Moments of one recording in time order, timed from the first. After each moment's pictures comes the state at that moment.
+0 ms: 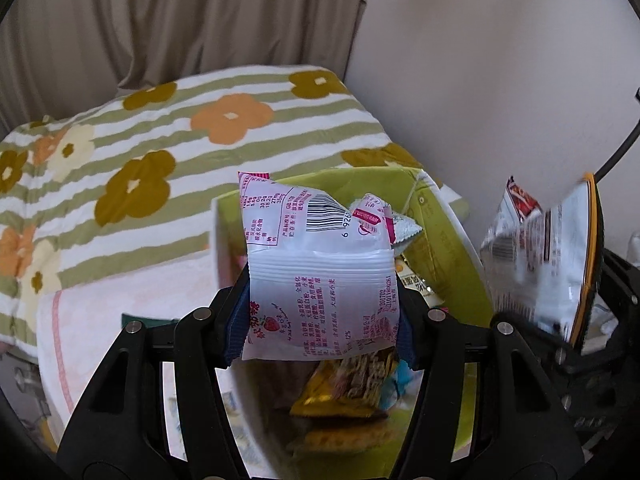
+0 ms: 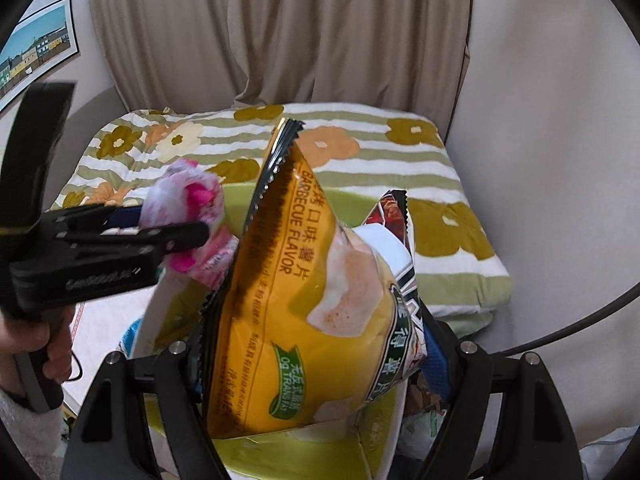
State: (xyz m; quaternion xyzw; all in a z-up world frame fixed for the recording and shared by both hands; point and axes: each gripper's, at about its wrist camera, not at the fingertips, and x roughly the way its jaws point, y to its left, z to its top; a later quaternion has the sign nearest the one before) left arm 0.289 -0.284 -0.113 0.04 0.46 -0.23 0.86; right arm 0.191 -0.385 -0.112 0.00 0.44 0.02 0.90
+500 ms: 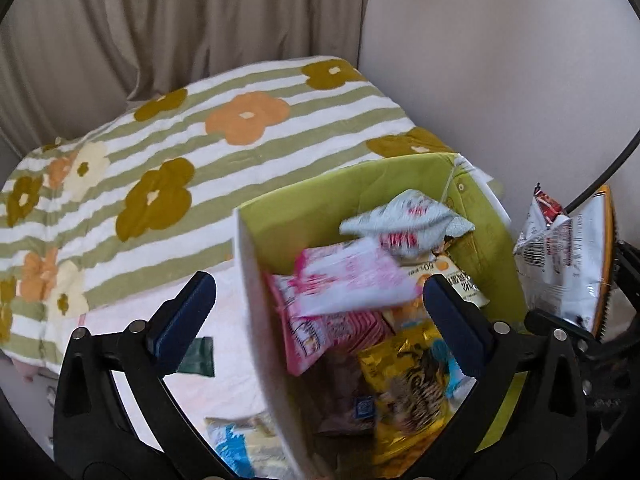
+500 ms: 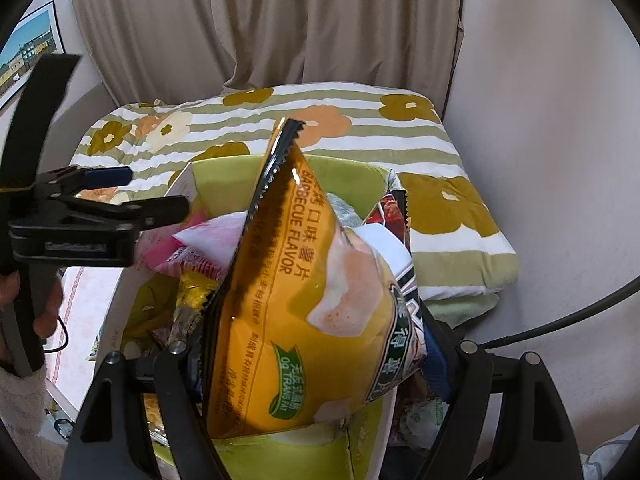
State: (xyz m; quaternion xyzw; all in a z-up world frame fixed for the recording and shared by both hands) left arm 0.304 -0.275 -0.127 0.09 0.45 -0.21 0.86; right arm 0.193 -0.405 -0.142 0.01 0.46 0.01 0.89
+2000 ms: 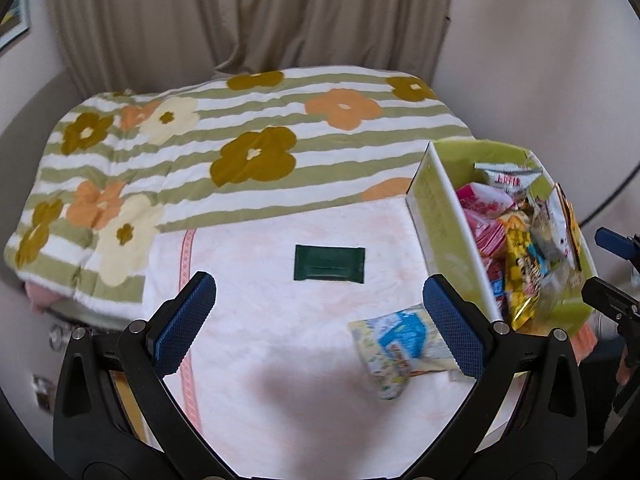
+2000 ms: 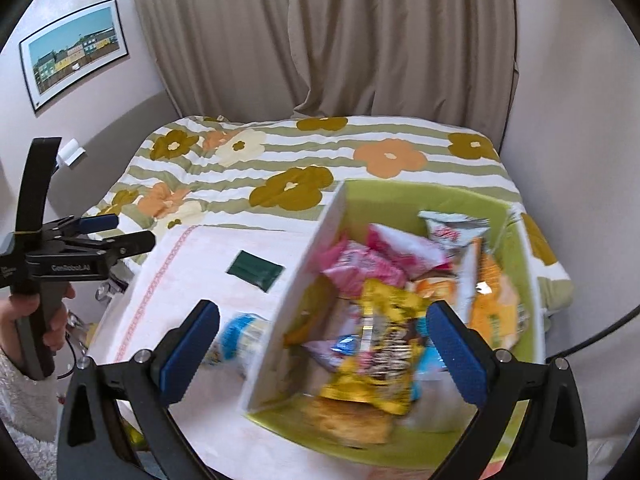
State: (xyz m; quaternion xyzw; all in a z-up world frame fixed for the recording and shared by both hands) left arm 0.234 -0.037 -0.114 0.04 0.44 -0.13 0.89; right arm 0.154 -0.255 -0.117 0.03 0.41 0.08 0.91
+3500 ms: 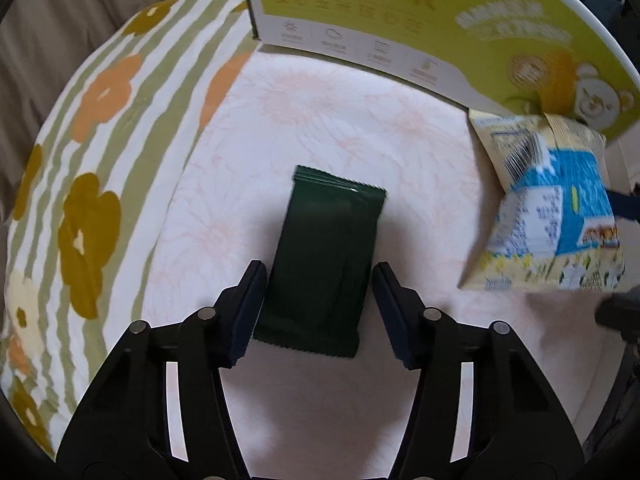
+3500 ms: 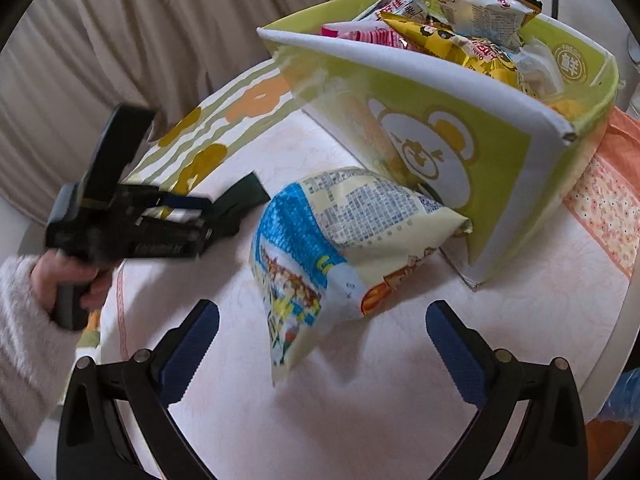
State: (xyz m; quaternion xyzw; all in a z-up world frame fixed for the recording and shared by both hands) left arm 0.347 -0.101 -0.303 0.37 0.45 -0.49 0.64; right arm 0.133 -0.120 -0.277 0.29 0.41 -0.21 0.84
